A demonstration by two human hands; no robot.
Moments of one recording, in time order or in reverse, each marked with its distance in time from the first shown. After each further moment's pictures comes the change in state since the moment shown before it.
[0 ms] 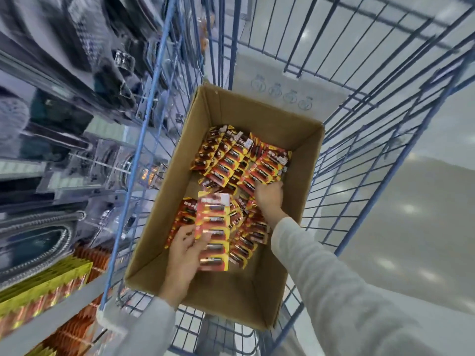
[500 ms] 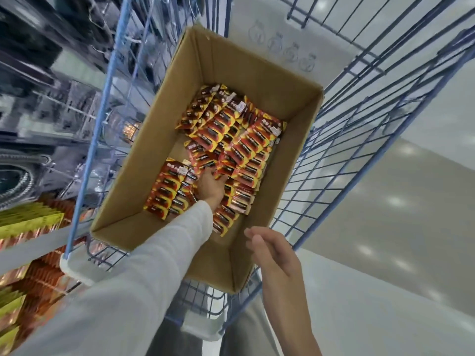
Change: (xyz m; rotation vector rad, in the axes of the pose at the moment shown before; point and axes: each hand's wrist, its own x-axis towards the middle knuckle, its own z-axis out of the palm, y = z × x) left_hand 0.132 -0.055 0.115 0.478 0.144 0.082; right_hand -0.186 0.080 -0.117 0.169 -0.238 -0.072
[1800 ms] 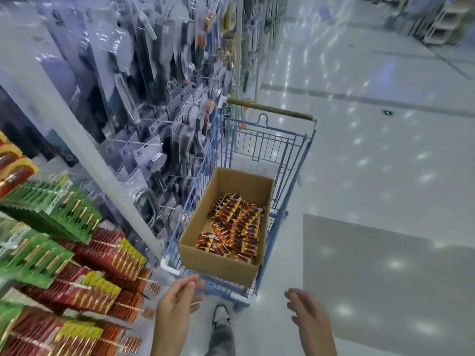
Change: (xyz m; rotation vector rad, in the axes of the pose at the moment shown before) left_hand -0.447 -0.190 -0.284 -0.570 -0.044 0.485; right_hand -0.269 0.206 -0.043 0.206 0.248 -0.428
